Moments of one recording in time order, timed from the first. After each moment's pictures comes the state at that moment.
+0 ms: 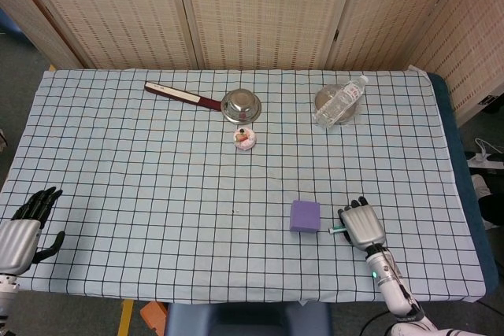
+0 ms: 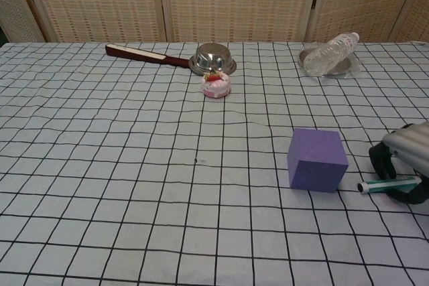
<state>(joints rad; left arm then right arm) -0.15 -1.10 -0.03 -1.54 1.49 1.39 -0.07 0.38 -1.54 0.02 -1.47 -1.19 1.10 -0.69</state>
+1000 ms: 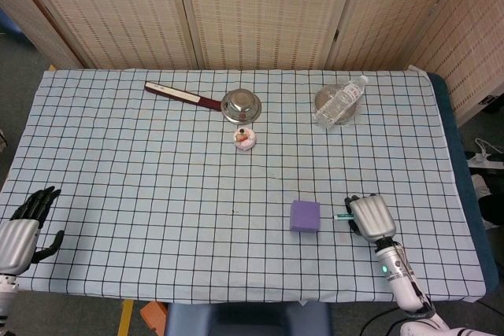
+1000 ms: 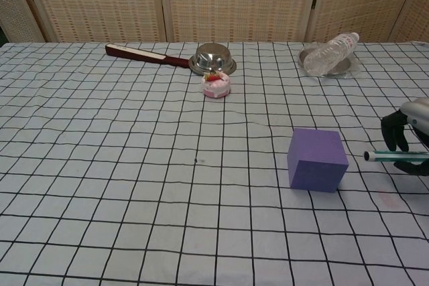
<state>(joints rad) -0.15 -1.10 -0.03 -1.55 1.49 1.39 -0.08 0.38 -1.48 0.05 -1.50 -1.27 1.17 -0.58</state>
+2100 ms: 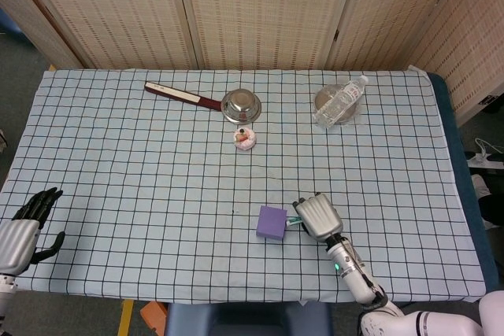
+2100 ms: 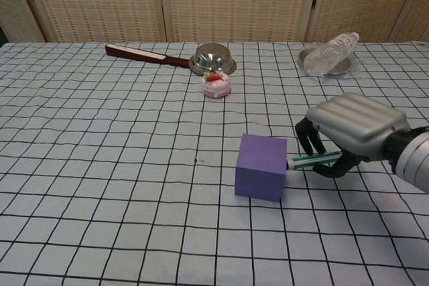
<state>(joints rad) -0.16 -1.08 -0.02 -1.54 1.51 1.38 -0.14 0.54 -1.63 0.09 -1.59 -1.19 1.08 -0.83</state>
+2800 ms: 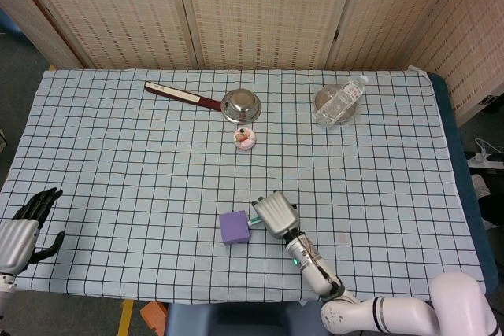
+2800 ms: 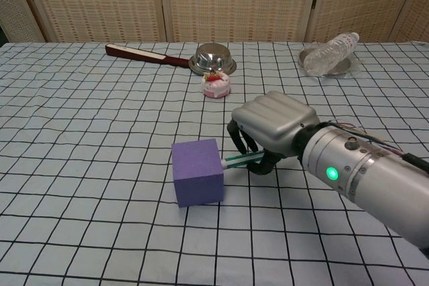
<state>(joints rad) -0.16 -1.07 -0.01 -1.53 1.51 1.37 -0.17 0.71 -1.83 0.17 -1.52 -1.07 1.03 -0.97</state>
